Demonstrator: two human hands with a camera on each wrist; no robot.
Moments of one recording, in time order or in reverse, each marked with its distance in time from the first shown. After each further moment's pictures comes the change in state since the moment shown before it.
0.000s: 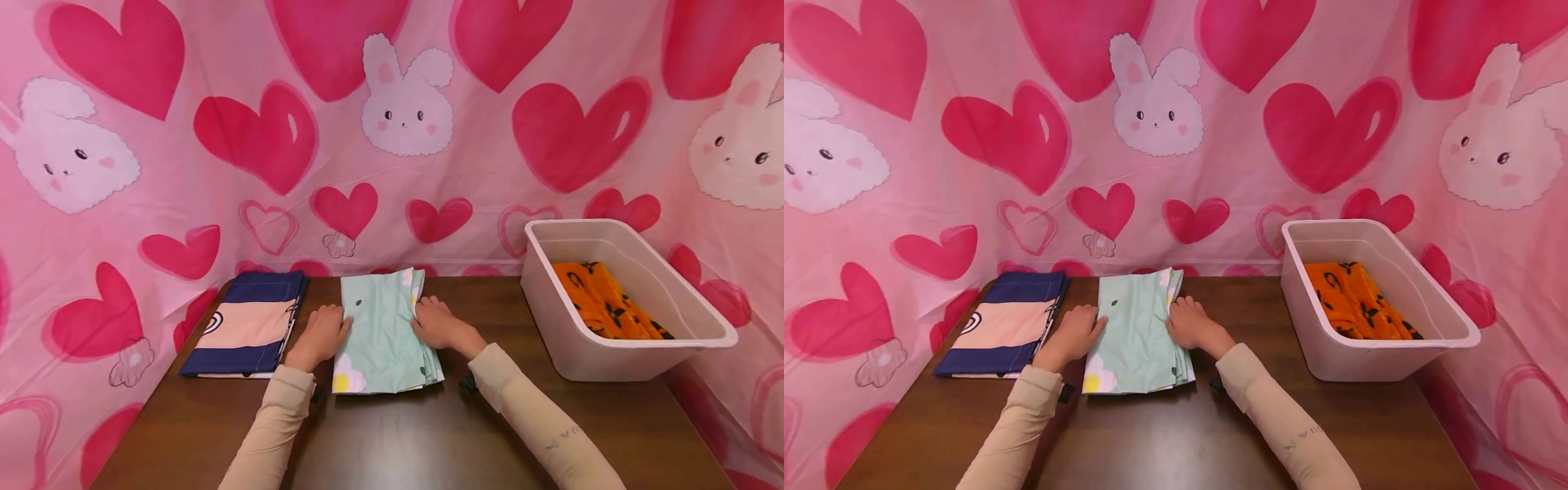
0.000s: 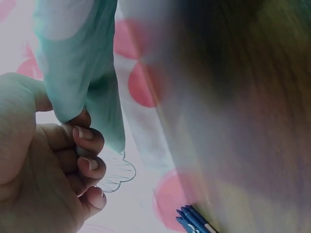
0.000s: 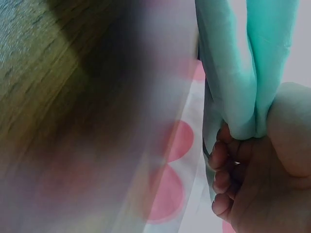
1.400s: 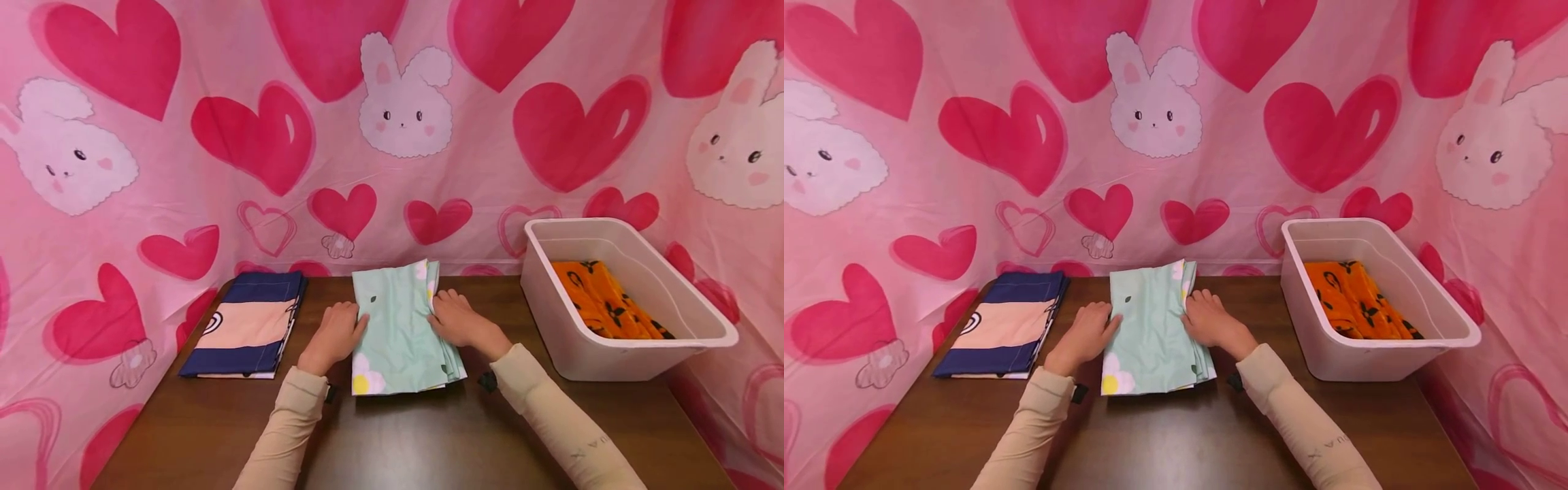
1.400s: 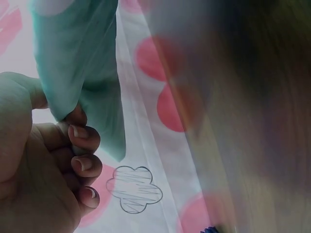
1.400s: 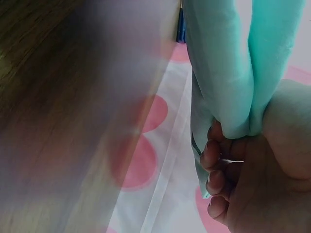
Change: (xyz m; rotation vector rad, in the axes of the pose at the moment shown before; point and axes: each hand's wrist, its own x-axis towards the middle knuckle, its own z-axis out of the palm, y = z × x) left_hand 0.001 0.031 -0.002 -0.065 0.115 0.104; right_hand -0.031 0.012 -0.028 -0.026 0.043 0.020
